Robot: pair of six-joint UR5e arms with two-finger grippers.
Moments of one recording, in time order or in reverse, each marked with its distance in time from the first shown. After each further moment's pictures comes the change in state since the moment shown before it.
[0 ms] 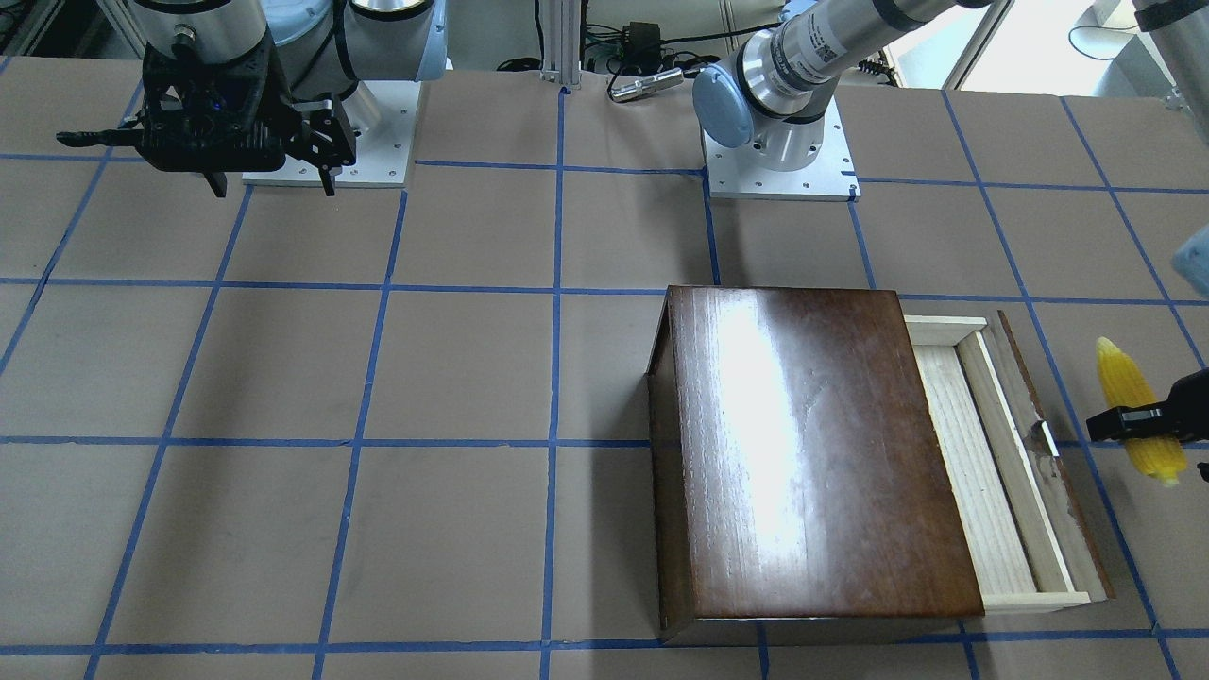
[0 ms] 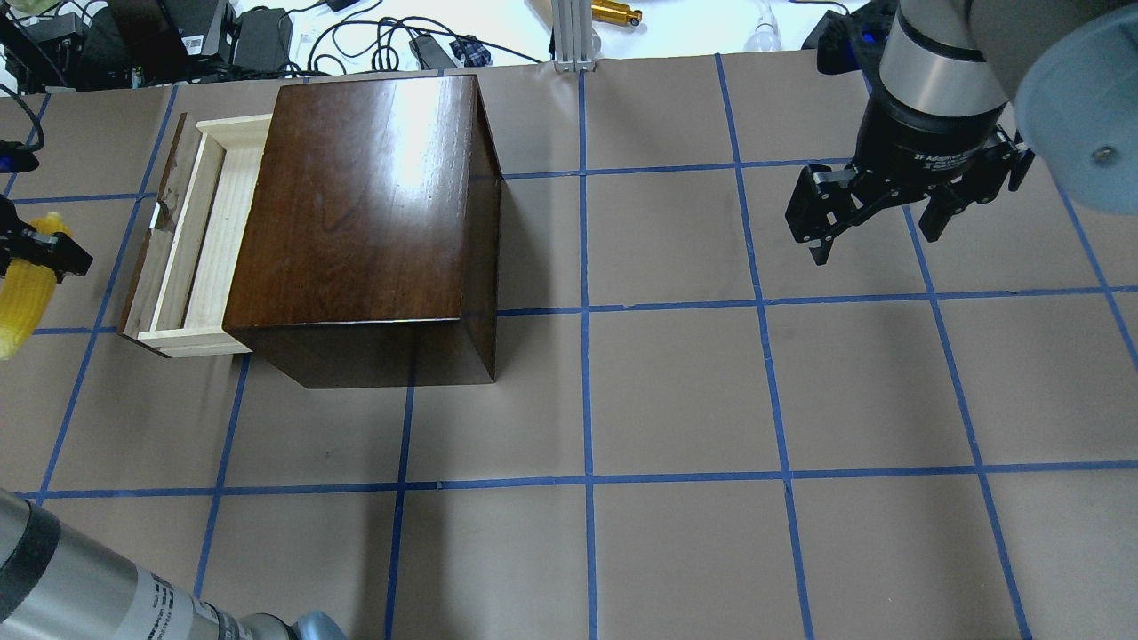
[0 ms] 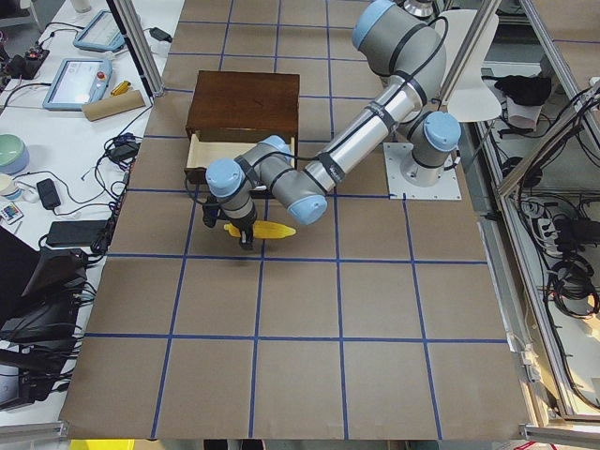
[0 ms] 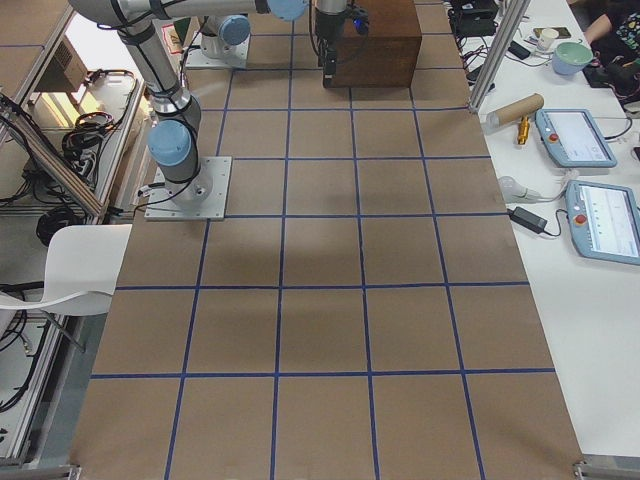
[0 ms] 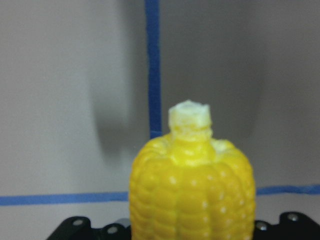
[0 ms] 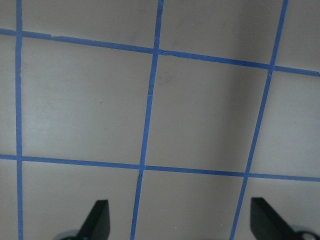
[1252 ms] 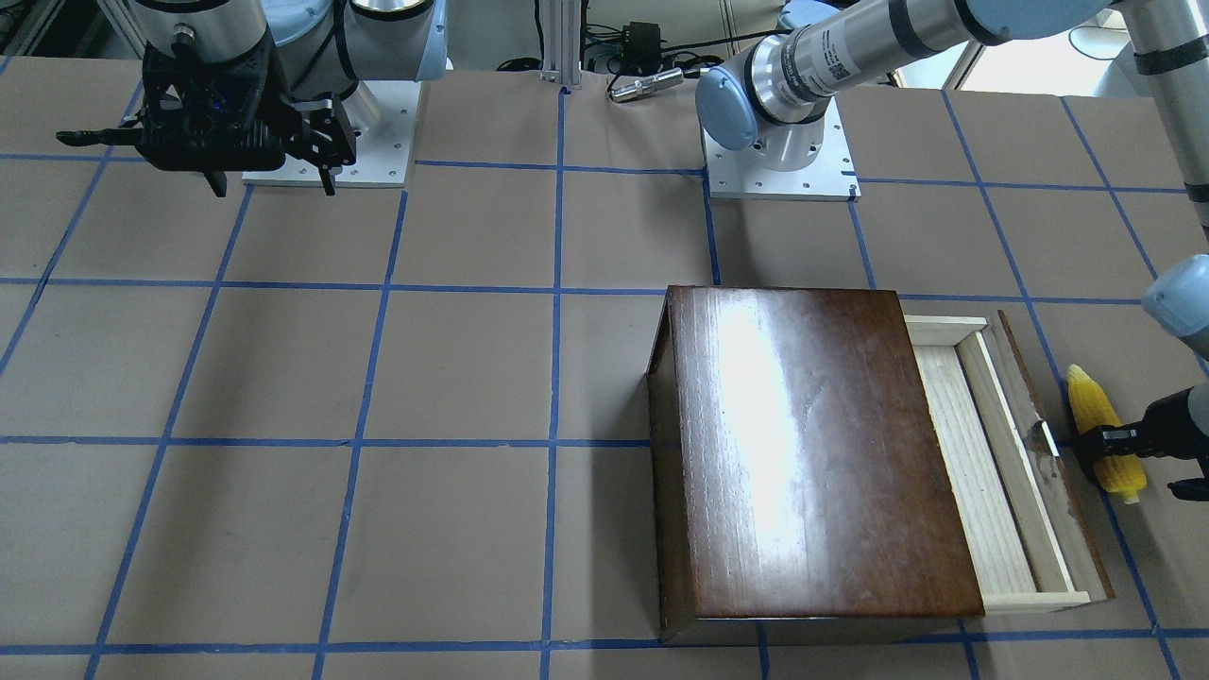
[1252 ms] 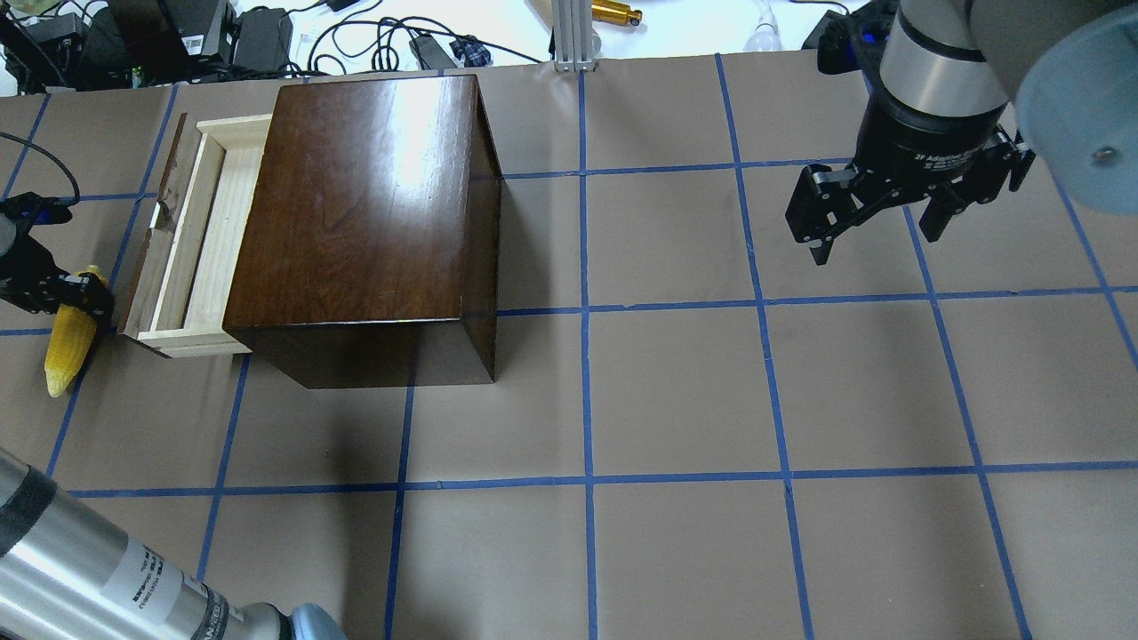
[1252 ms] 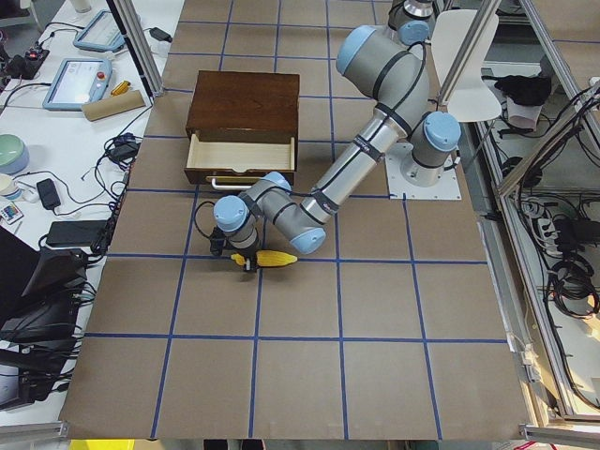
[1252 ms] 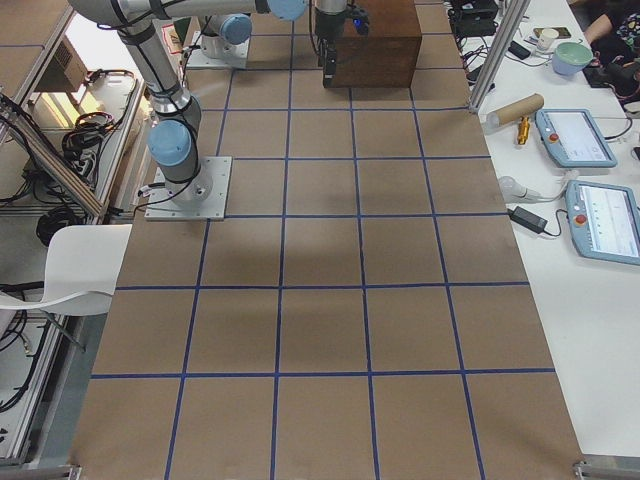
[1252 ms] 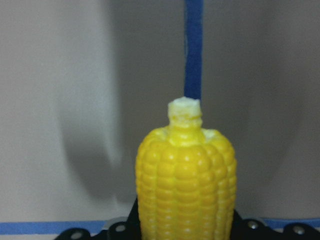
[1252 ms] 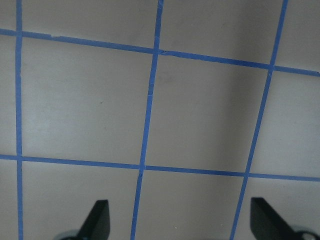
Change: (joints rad) left arm 0.047 -0.186 -0.065 0.275 0.039 0.018; right arm 0.000 0.000 0.000 0.000 0.000 0.001
